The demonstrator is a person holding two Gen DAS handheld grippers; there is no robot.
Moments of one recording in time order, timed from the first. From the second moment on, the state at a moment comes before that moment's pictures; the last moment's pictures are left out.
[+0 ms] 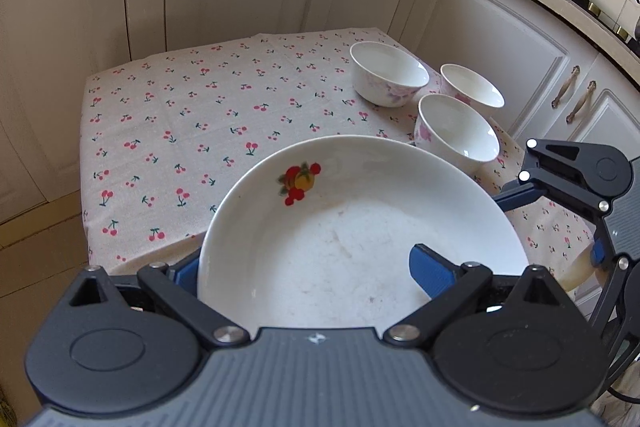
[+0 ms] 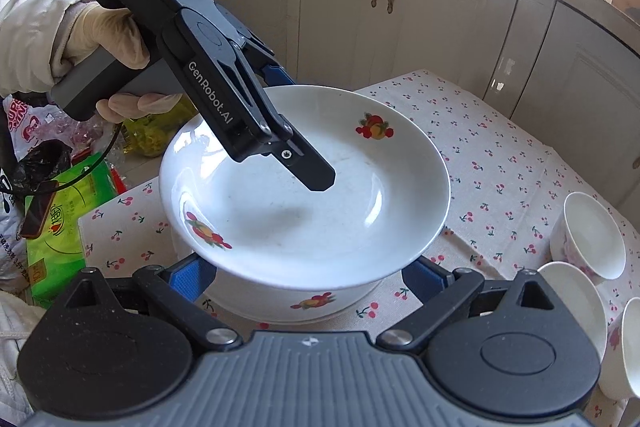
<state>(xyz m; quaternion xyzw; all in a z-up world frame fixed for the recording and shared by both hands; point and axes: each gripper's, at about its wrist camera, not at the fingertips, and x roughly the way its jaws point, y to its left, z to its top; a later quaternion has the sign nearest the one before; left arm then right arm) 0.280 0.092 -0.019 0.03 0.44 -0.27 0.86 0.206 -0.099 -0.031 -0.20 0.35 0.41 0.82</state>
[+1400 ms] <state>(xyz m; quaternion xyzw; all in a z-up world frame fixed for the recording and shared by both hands) 0.264 0.100 -0.041 0.02 0.49 -0.27 0.82 0.184 -0.090 -0.051 -0.22 0.39 0.39 0.81</state>
